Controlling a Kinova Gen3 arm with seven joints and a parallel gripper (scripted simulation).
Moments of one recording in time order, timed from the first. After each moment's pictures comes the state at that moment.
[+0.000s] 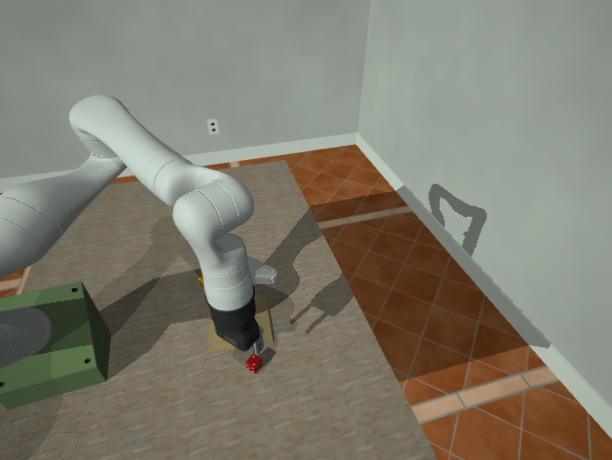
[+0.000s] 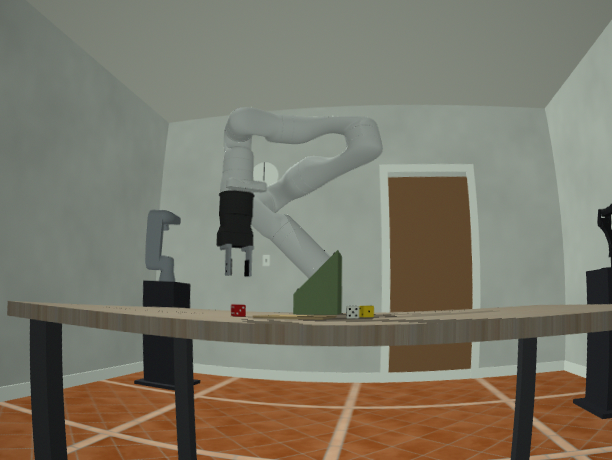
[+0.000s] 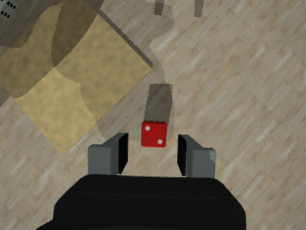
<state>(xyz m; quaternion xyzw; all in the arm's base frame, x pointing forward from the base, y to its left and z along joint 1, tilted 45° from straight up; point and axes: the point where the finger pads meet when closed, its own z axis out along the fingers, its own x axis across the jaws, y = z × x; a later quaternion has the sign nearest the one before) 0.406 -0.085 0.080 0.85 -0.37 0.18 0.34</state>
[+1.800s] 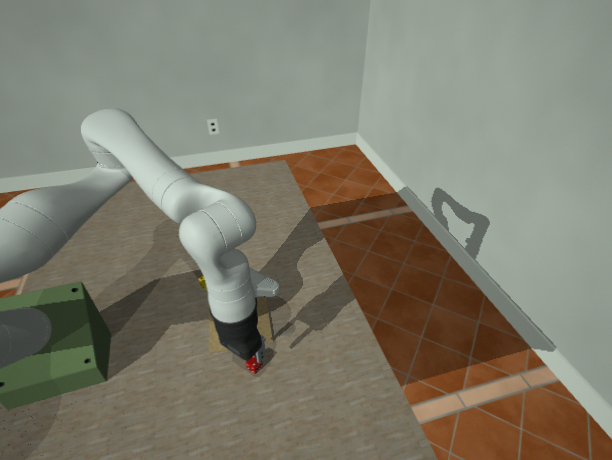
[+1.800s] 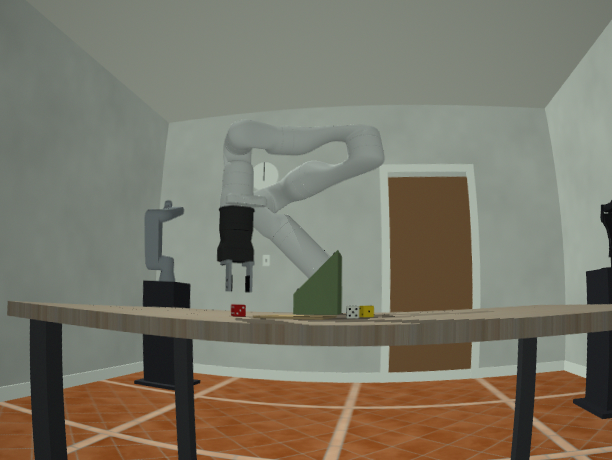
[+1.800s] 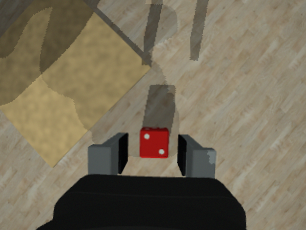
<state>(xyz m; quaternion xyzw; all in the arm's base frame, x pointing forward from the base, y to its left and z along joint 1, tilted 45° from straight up) 0.410 -0.107 0.055 0.84 -0.38 0.18 0.34</state>
